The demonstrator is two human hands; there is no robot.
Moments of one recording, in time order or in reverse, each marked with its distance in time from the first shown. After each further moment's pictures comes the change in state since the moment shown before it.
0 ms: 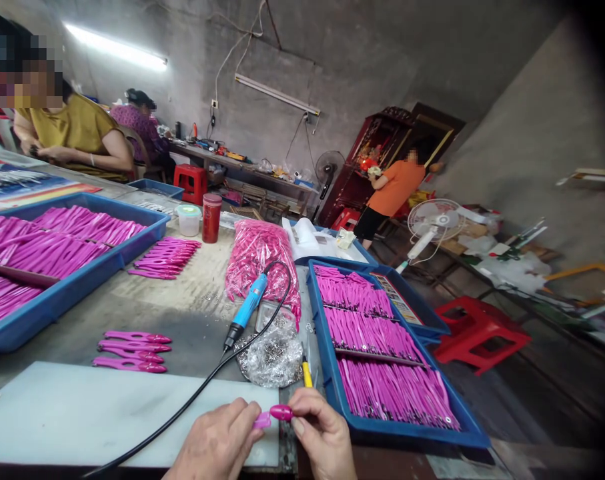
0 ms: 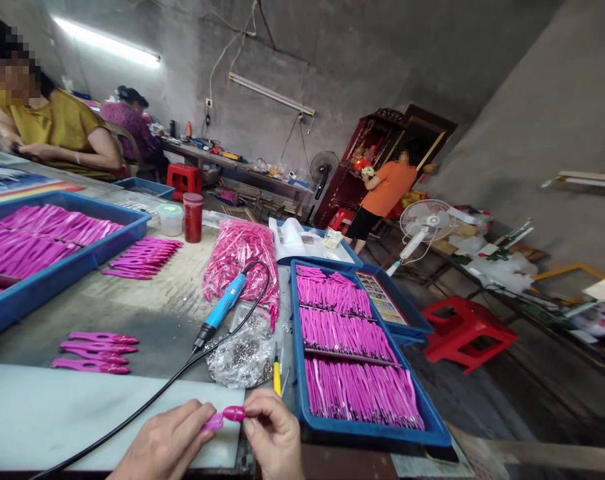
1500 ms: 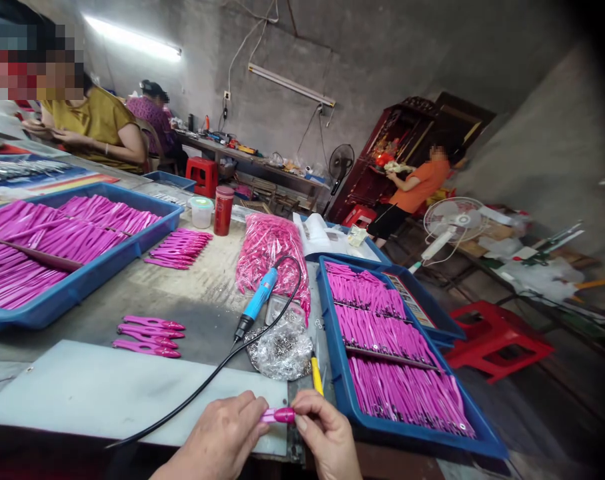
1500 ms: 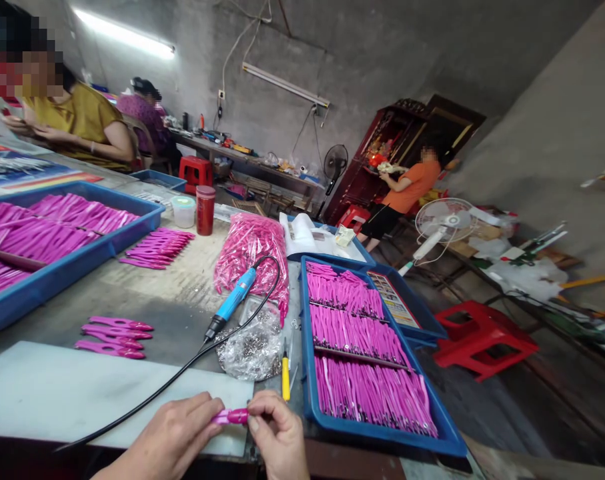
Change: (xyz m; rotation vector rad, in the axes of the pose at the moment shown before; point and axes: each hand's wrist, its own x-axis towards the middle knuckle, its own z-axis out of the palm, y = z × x) left_hand -0.001 0.002 -0.007 -0.070 -0.197 -0.096; right_hand -0.007 0.004 0.004 0.026 -0.020 0.111
